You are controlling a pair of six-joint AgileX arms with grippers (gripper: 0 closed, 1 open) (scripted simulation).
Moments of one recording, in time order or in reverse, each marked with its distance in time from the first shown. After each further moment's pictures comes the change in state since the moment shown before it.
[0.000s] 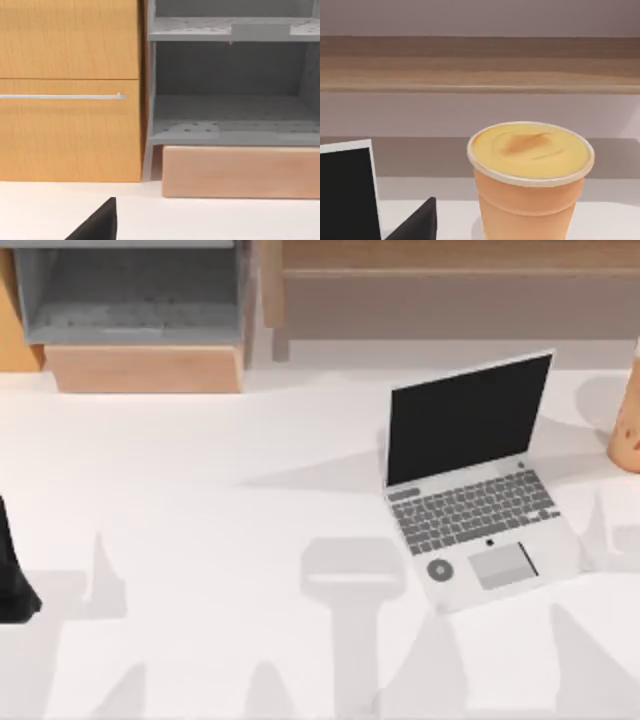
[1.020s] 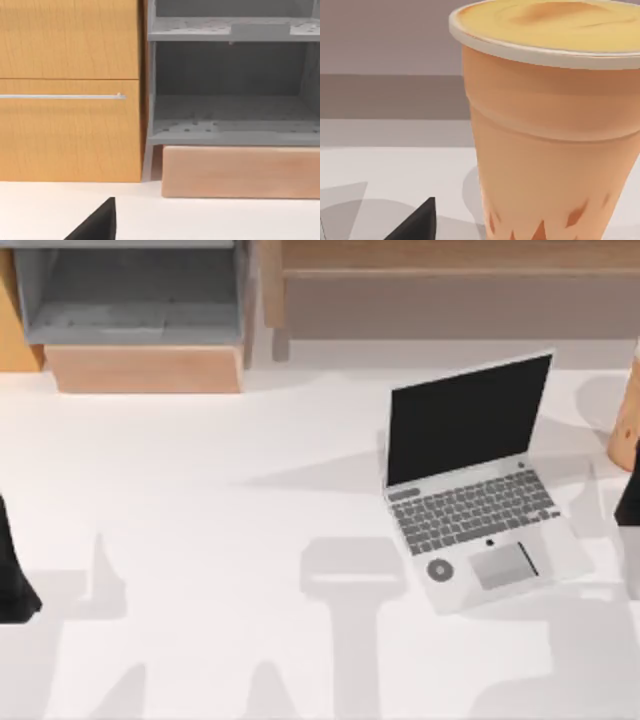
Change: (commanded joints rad) left arm 0.000 0.000 0.000 0.000 0.000 0.000; right arm -0.016 1.306 0.150 1.072 0.014 0.000
